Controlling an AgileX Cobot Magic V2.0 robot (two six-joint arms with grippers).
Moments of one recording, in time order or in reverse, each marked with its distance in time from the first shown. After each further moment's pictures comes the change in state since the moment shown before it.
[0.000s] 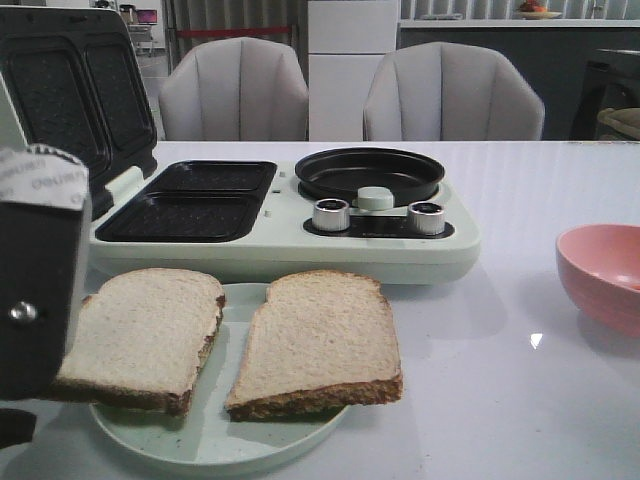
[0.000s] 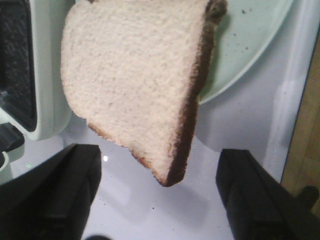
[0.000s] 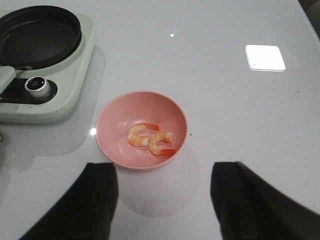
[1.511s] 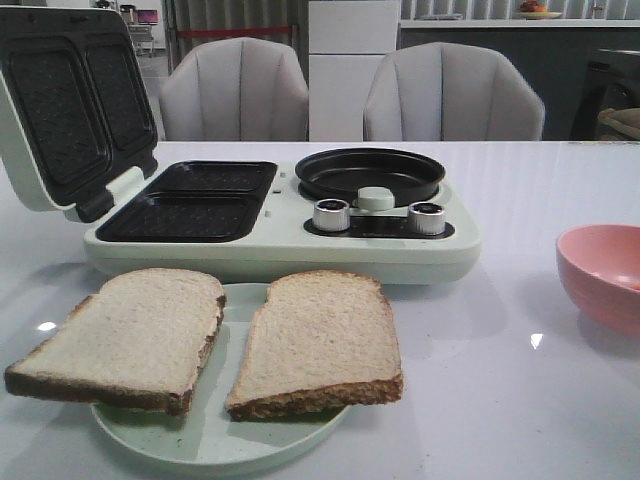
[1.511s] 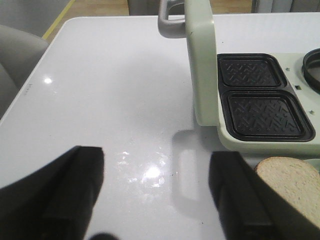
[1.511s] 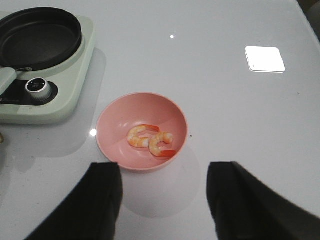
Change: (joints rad) left arm 1.022 -0.851 -0.190 -1.350 -0.026 0.634; right arm 0.000 0.000 0.000 -0.001 -0.004 0.000
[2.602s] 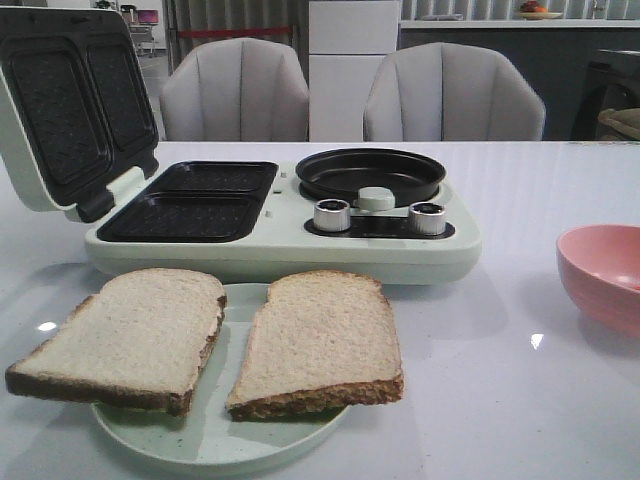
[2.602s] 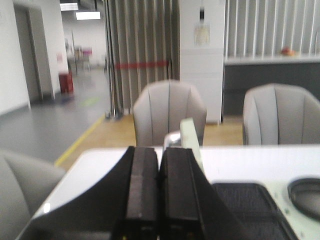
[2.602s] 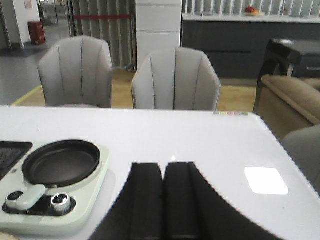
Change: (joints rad) left arm 0.002 -0.243 -0.006 0.000 -0.193 0.000; right arm 0.000 -0.264 -0.012 -0.003 -0.193 0.000
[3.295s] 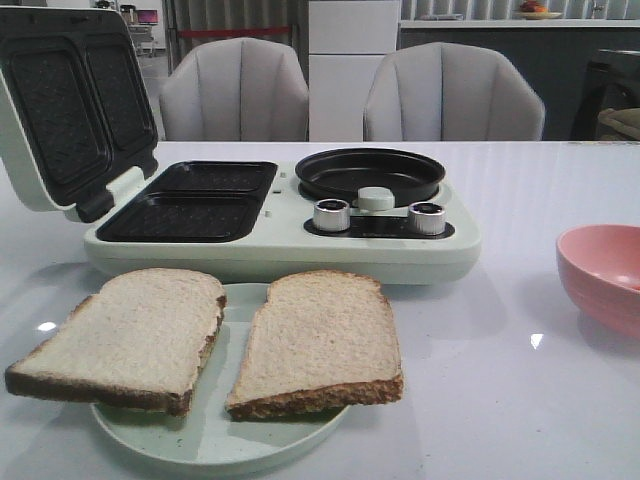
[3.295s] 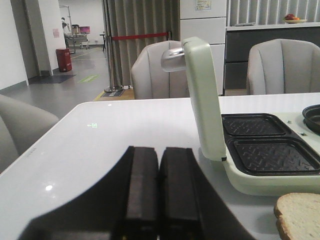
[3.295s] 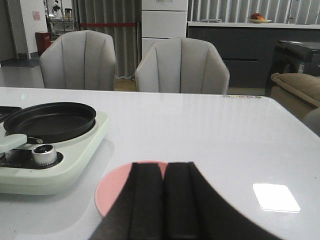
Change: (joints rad) left arm 0.002 -0.243 0.609 0.018 -0.370 0.000; right arm 0.000 -0.261 0.685 0.000 -0.522 -0.002
